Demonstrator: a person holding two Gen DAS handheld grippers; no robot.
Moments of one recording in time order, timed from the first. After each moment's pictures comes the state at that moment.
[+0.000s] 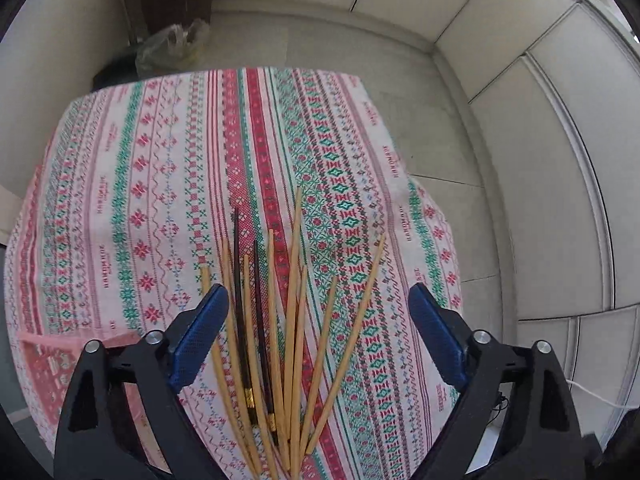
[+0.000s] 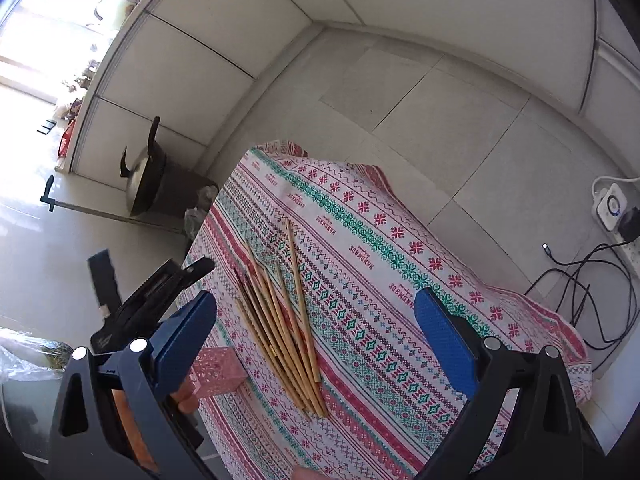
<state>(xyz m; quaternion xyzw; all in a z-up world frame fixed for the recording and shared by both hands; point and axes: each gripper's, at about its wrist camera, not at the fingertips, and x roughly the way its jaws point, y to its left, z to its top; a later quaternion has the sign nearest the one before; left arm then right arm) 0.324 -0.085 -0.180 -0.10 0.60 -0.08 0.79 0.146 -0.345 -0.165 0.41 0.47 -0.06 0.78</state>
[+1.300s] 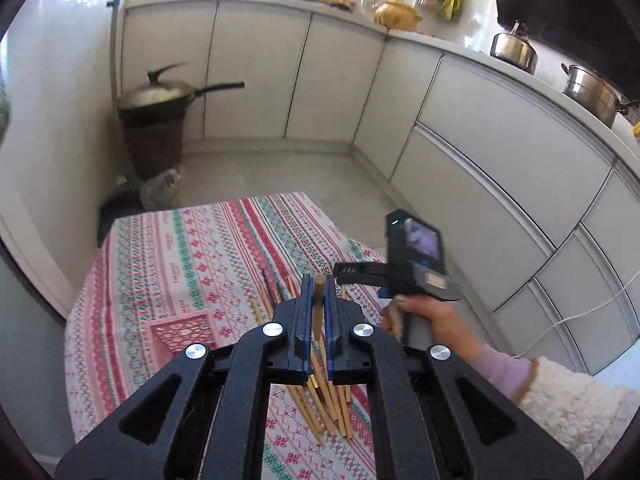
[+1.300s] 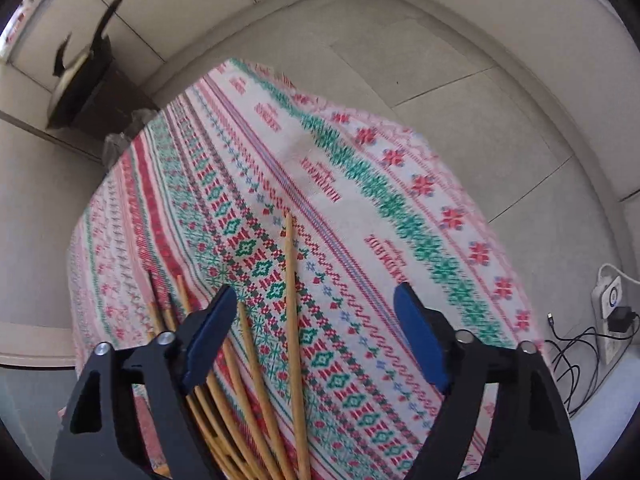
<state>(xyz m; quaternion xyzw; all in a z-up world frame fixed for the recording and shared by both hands) 0.144 -0.004 -0.050 -0.04 0.35 -0.19 0.91 0.323 -0.244 -0.286 0.22 0.59 -0.09 0.77</state>
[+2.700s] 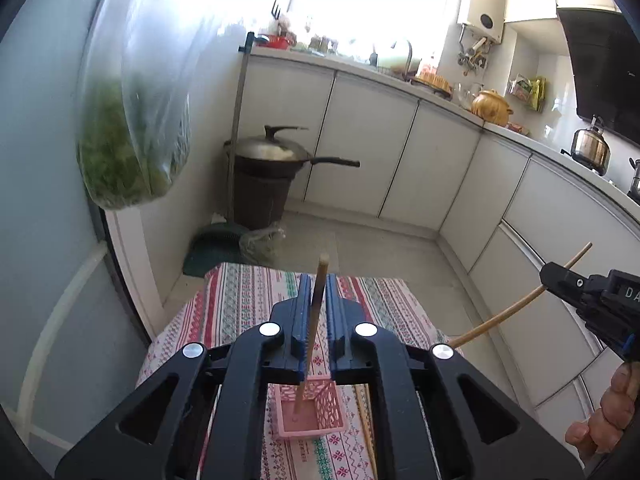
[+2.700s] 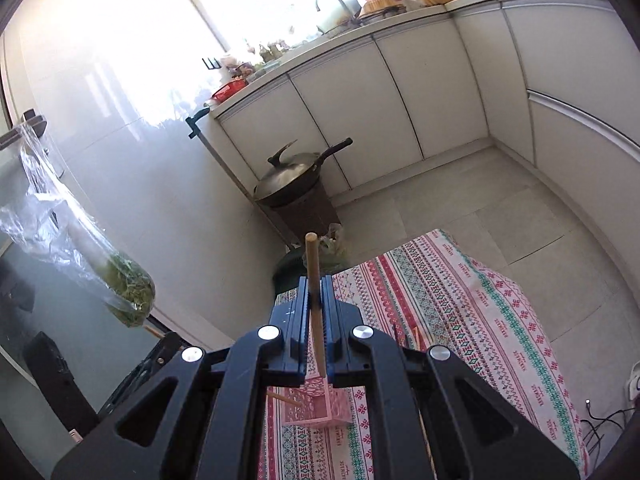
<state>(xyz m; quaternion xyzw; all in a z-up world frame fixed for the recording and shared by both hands) 0.130 0.093 -0.007 -0.11 0.26 -0.02 0.96 0.173 -0.150 -0.008 0.22 0.31 0.12 0.92</state>
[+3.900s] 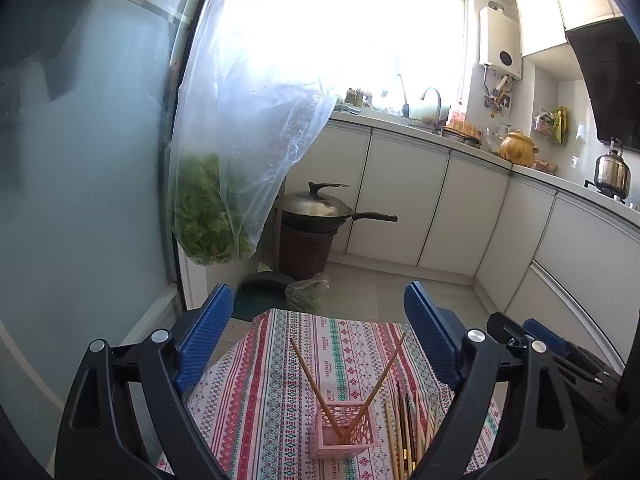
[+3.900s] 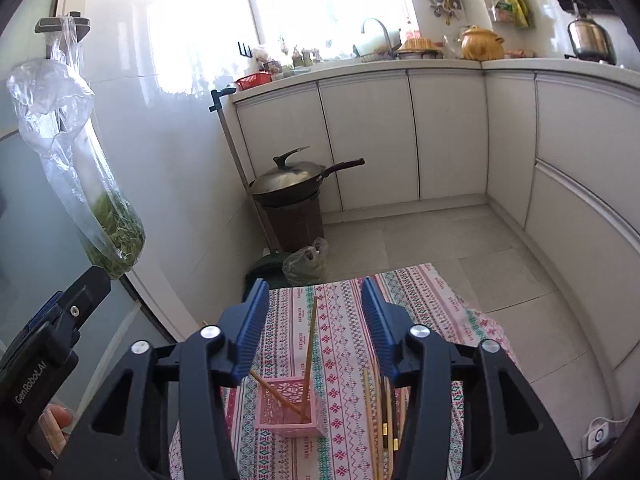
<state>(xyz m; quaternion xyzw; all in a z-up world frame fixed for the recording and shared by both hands) 0.073 0.105 0.039 -0.09 0.17 0.06 0.98 0.150 -0.073 -0.018 0.09 0.26 0.08 0.96</state>
